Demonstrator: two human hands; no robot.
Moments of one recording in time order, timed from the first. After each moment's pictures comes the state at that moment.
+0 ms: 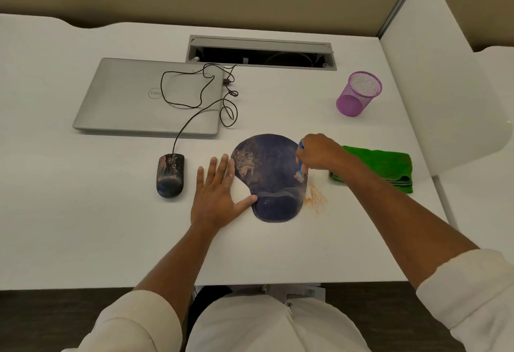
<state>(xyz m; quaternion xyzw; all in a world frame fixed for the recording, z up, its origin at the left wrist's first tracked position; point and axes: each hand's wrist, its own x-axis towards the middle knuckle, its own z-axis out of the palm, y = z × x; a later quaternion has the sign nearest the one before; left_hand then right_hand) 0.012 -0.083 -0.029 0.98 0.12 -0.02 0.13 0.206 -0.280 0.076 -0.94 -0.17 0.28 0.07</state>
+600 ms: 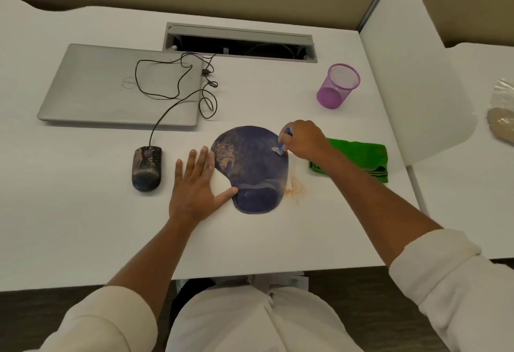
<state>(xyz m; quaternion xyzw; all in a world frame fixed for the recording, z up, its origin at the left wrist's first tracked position) 0.012 -0.084 -0.031 0.98 0.12 -0.01 0.13 0.203 -0.293 0.085 -0.95 -0.17 0.19 0.18</state>
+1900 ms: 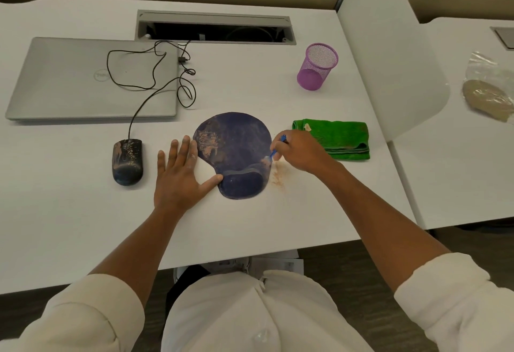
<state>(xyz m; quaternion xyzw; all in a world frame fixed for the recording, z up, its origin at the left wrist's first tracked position) 0.011 -0.085 -0.030 0.98 0.12 -0.01 0.13 0.152 -0.340 0.072 -0.93 -0.16 0.23 0.26</state>
